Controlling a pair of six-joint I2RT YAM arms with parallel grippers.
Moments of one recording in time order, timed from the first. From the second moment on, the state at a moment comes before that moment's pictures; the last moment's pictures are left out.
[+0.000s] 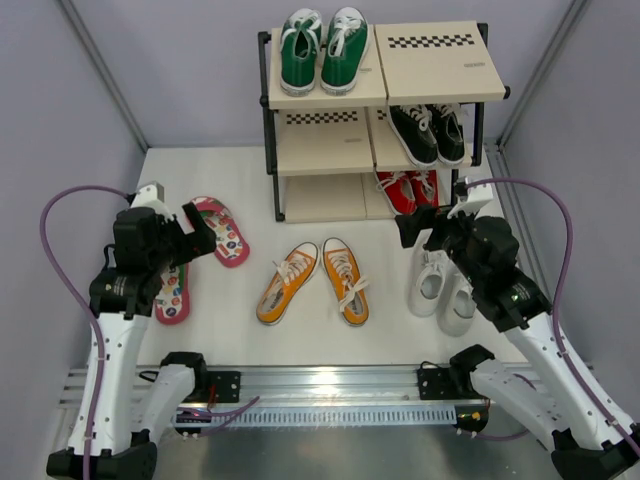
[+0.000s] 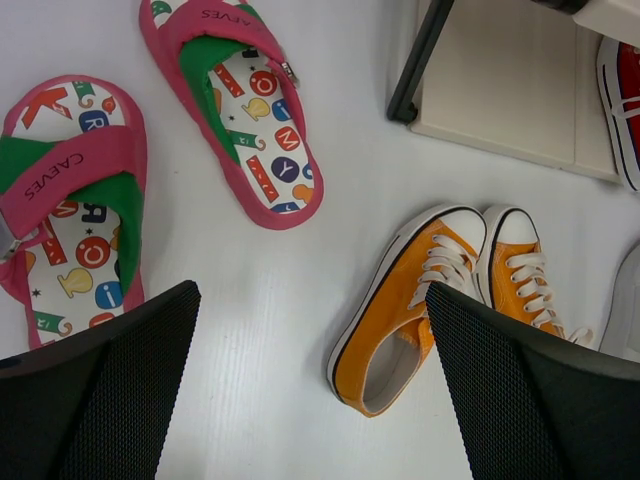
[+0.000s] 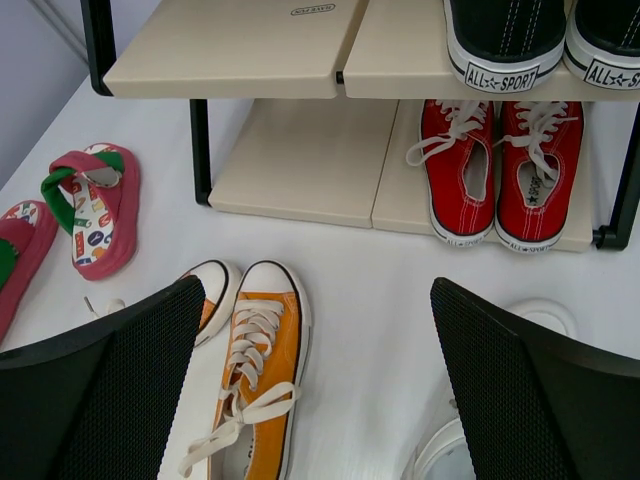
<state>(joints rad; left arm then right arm) -0.05 0.81 1.07 -0.83 0.01 -0.37 0.44 0.74 0.87 -0.30 0.10 0.26</state>
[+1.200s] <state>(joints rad) -0.40 0.85 1.13 -0.88 0.09 -0.45 0.44 0.79 0.74 -0.39 0.14 0.48</state>
